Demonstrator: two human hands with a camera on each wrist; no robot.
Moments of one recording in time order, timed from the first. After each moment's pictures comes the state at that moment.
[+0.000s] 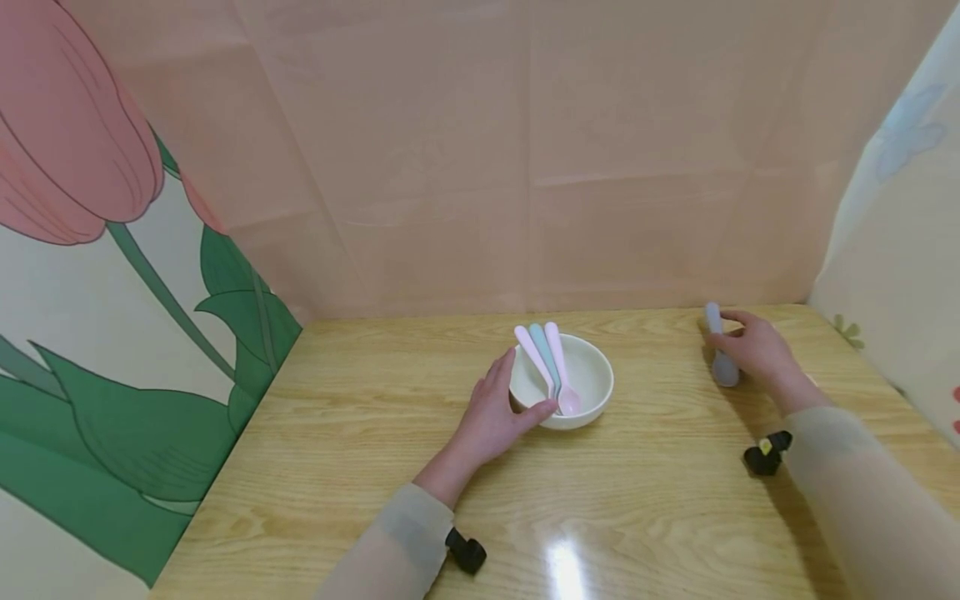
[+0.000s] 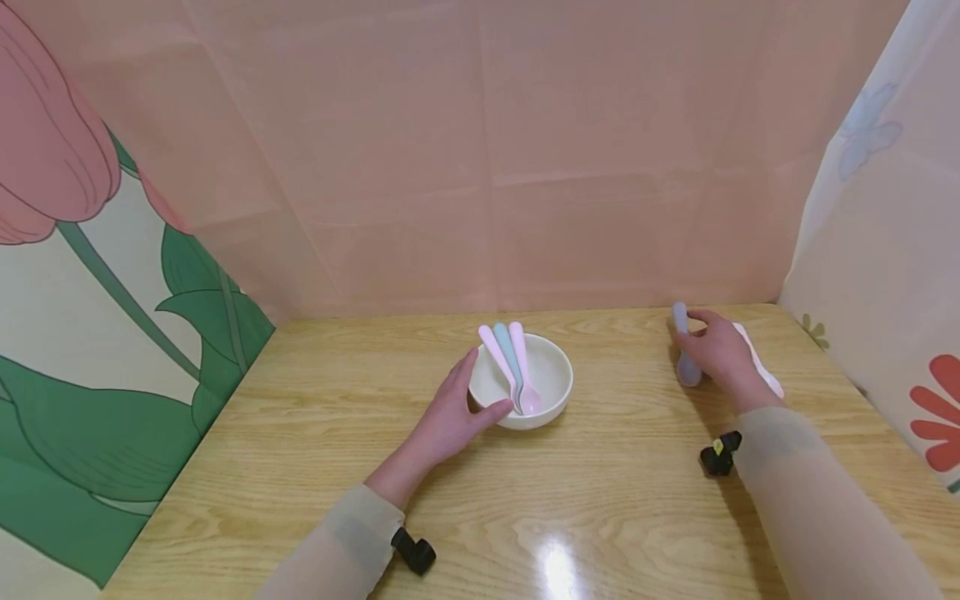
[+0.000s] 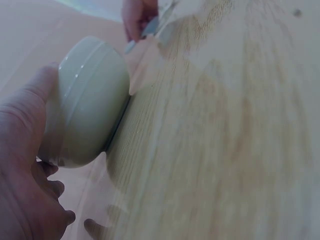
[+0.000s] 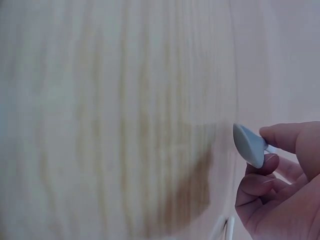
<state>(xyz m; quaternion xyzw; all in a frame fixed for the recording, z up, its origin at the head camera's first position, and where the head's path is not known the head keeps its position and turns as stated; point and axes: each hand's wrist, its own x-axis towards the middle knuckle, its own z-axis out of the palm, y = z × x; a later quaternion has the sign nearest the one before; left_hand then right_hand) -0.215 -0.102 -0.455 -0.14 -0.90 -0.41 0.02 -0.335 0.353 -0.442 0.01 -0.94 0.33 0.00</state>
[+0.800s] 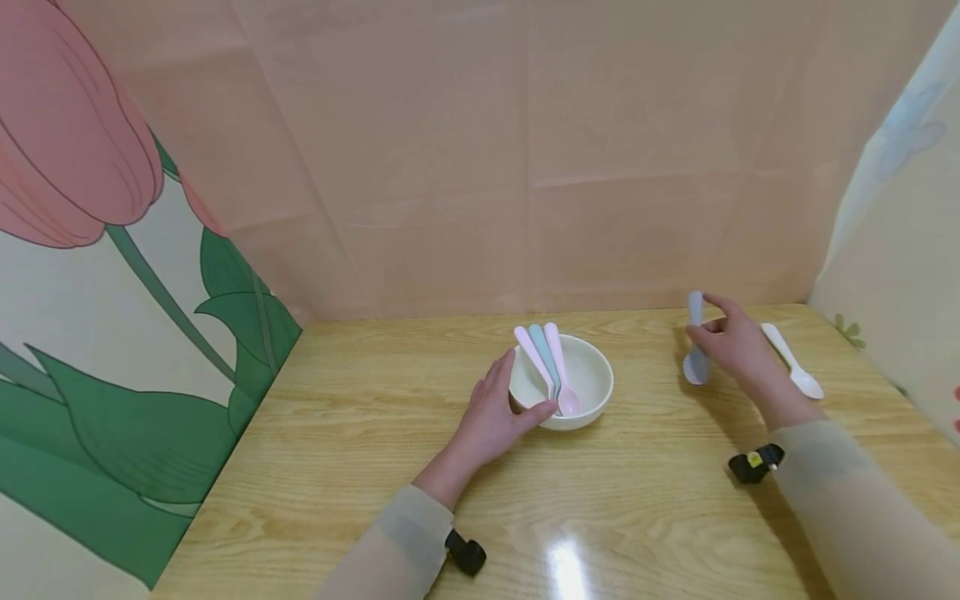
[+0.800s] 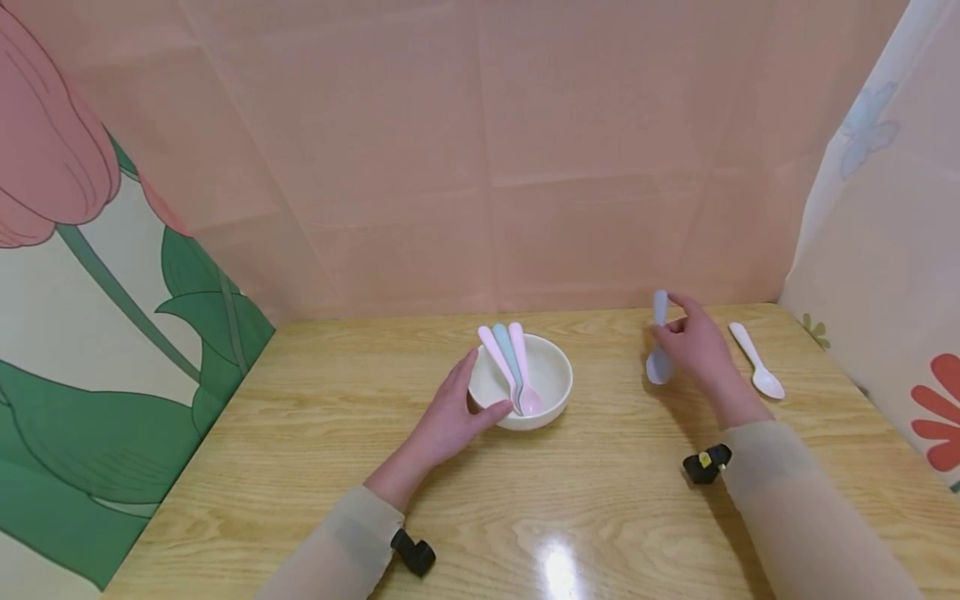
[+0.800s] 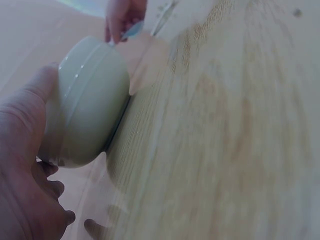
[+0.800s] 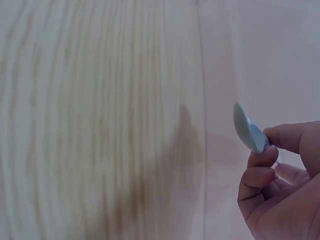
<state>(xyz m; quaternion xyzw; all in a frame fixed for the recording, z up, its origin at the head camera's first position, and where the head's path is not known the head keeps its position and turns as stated) -0.216 -0.102 -0.454 -0.14 -0.90 -0.41 0.02 -0.317 0.305 -0.425 0.05 -0.92 0.39 0.05</state>
